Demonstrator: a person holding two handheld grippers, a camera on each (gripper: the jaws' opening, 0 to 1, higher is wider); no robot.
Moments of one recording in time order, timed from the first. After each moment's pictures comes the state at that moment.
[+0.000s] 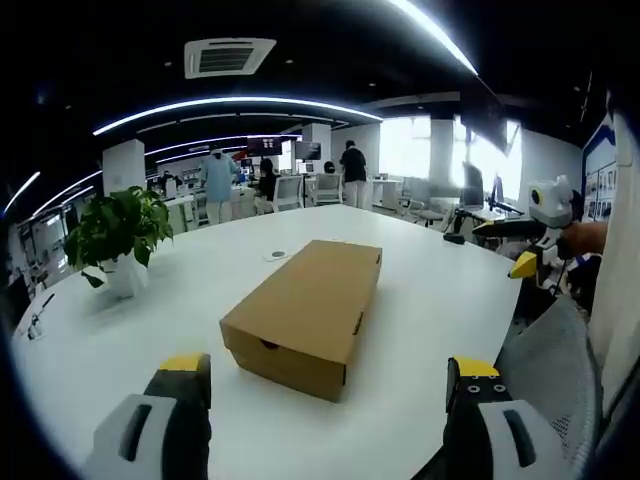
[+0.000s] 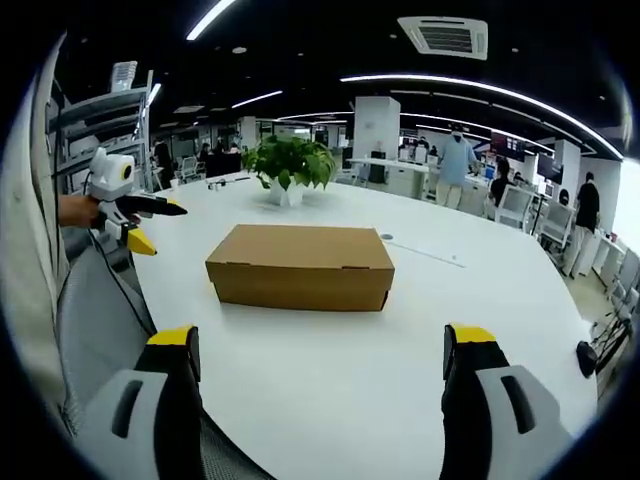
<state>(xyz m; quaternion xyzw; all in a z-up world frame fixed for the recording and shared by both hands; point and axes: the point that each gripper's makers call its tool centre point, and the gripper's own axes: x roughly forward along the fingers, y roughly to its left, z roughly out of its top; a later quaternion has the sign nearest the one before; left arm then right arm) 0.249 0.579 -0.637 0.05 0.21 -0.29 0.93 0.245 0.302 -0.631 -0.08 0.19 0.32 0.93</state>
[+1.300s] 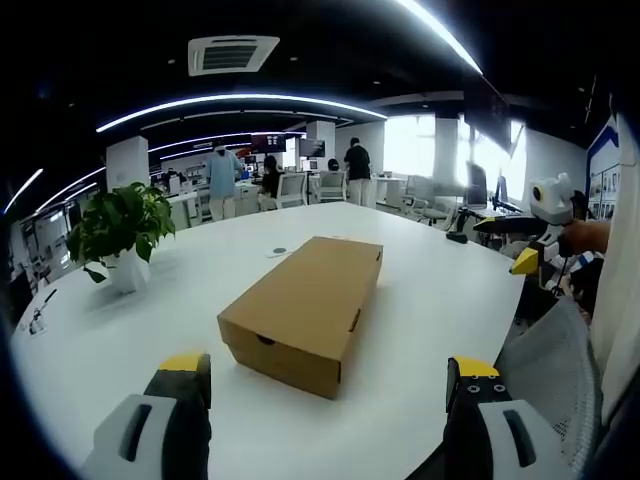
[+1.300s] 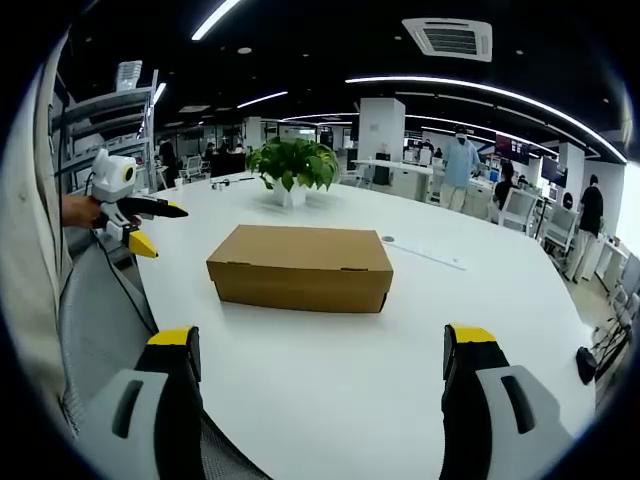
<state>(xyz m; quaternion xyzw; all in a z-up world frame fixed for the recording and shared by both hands) 0.245 0.574 -0.640 0.05 0.21 -0.28 0.94 0.247 0.296 -0.628 -0.09 0.19 0.33 0.92</state>
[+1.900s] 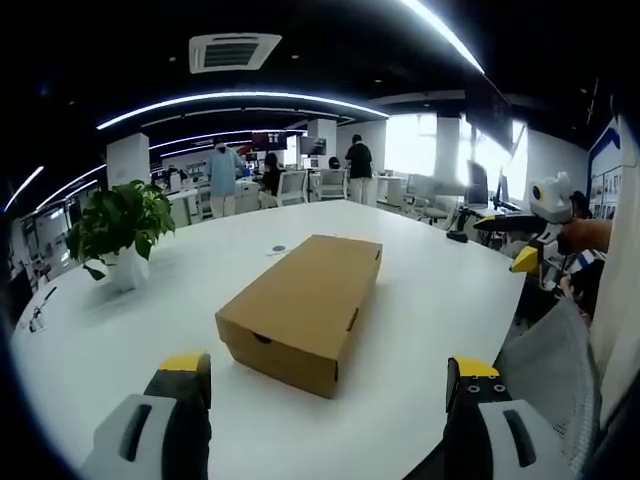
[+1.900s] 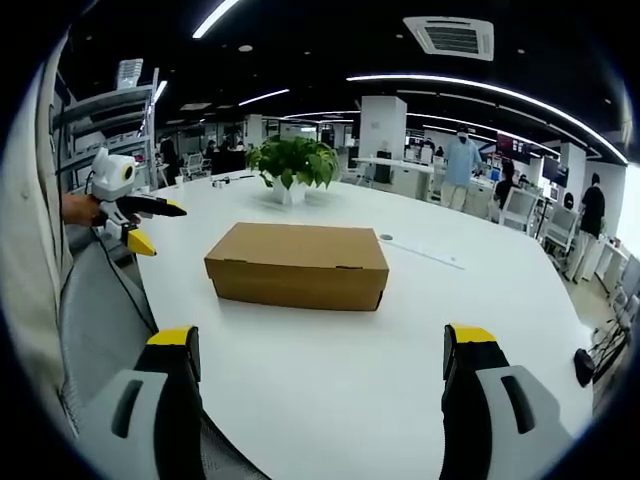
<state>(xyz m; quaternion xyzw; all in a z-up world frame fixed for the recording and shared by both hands) 0.244 0.572 -0.641 0.05 0.22 -0.28 0.93 0.249 0.289 -0.629 -0.09 0.19 0.33 0.92</state>
